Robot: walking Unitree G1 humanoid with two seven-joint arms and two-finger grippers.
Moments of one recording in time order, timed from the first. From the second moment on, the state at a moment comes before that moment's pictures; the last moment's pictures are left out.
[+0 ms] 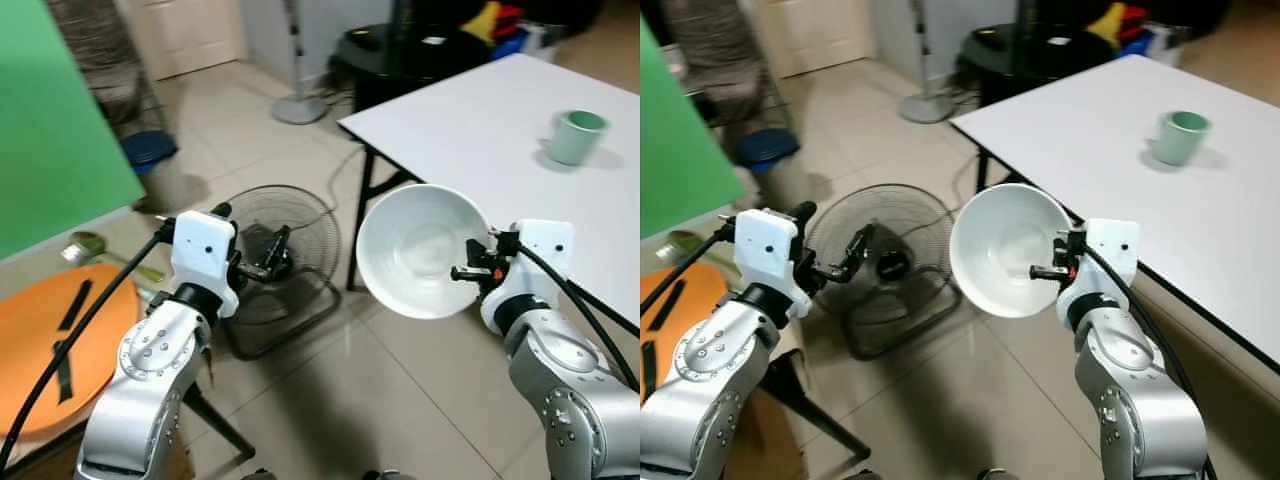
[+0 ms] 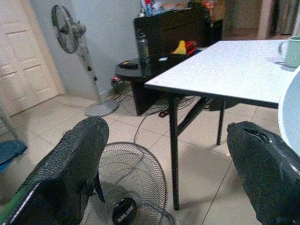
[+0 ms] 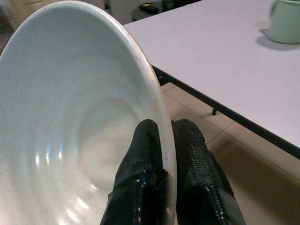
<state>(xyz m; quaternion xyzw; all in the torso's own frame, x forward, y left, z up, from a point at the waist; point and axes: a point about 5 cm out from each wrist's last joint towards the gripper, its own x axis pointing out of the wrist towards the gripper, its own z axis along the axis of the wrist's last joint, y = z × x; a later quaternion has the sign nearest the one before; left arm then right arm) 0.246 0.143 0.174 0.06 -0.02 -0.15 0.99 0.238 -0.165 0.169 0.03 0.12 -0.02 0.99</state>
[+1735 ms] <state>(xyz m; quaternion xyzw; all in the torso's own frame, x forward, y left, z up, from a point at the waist) 0.250 0.131 0.160 0.05 -0.01 -0.18 0.98 0.241 -0.180 0.174 0.03 0.08 -0.06 0.99</state>
